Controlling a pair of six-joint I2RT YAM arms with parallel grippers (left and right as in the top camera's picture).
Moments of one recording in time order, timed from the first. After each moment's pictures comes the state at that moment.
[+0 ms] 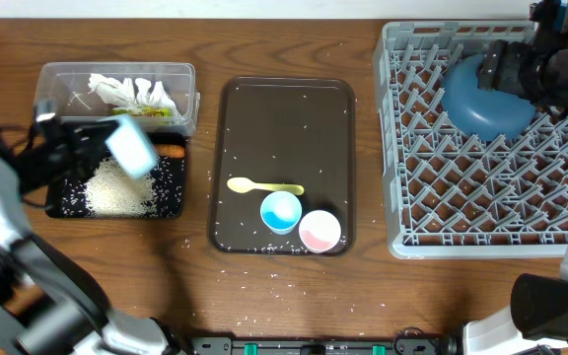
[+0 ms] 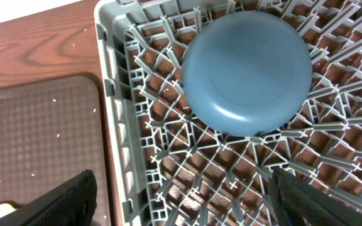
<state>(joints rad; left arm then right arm) 0.63 1.70 1.37 -1.16 1.36 -0.14 -0.12 1.73 2.00 -1.27 -0.11 0.14</state>
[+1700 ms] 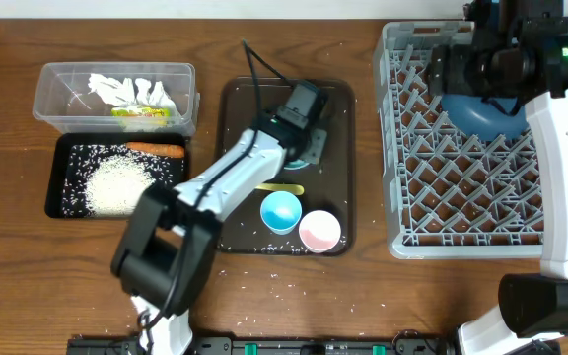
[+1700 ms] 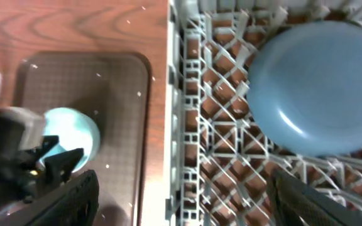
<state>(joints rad) -0.54 1.93 1.39 -0.51 -0.03 -0.22 0.06 1.76 2.00 -1.24 -0.12 0.13</state>
